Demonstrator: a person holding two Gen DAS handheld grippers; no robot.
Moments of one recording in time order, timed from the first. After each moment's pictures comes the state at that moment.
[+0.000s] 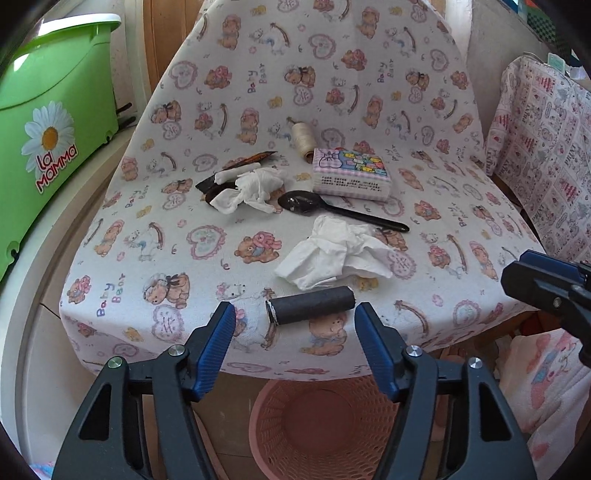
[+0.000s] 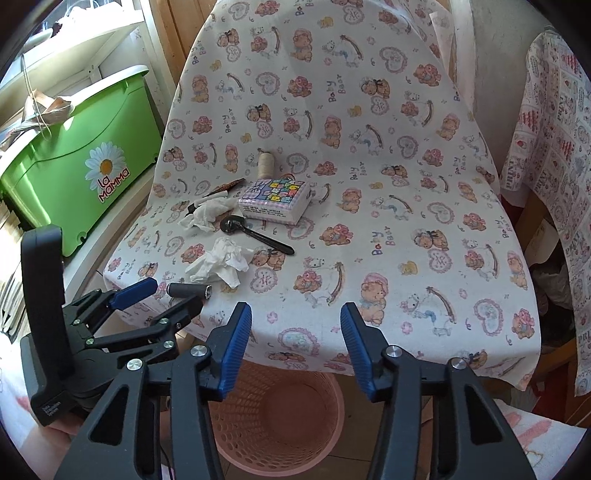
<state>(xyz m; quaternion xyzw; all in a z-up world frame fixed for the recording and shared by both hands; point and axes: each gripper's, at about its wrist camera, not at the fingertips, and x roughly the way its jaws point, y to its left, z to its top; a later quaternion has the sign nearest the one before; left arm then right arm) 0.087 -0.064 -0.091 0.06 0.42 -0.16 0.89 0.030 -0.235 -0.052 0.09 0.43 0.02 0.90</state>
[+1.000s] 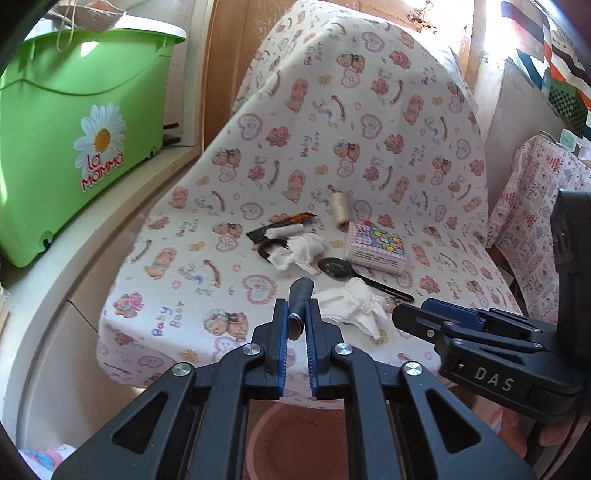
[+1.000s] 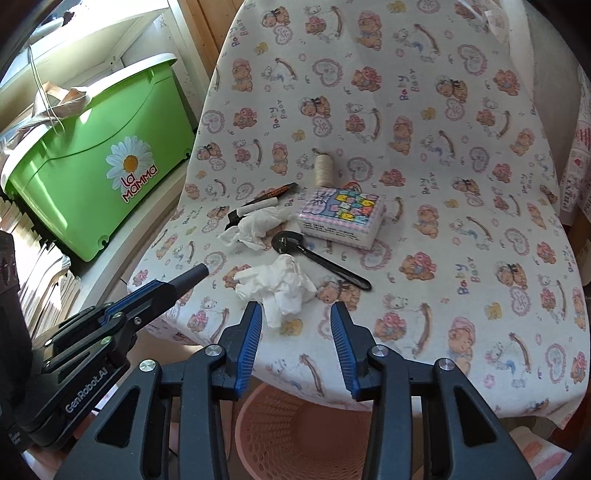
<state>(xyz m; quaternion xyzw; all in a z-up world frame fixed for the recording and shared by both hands) 0.082 -0.013 -0.041 -0.02 0.36 -0.13 0.93 0.093 -0.184 -0.067 0.10 0.43 0.09 0.89</state>
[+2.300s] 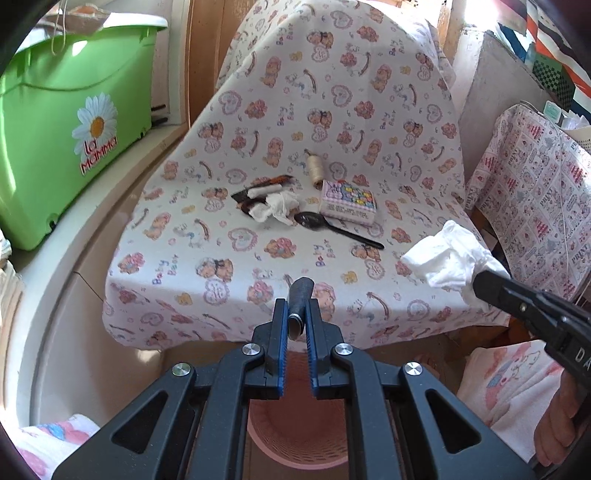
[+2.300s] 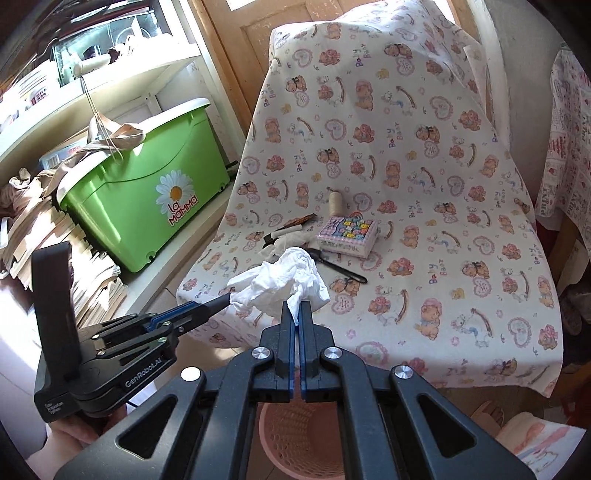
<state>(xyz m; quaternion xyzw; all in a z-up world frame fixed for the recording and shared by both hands) 0.044 -0.017 -0.037 -0.01 0.43 -0.17 0.89 -0.013 -0.209 -0.007 0.12 0.37 0.12 0.91</state>
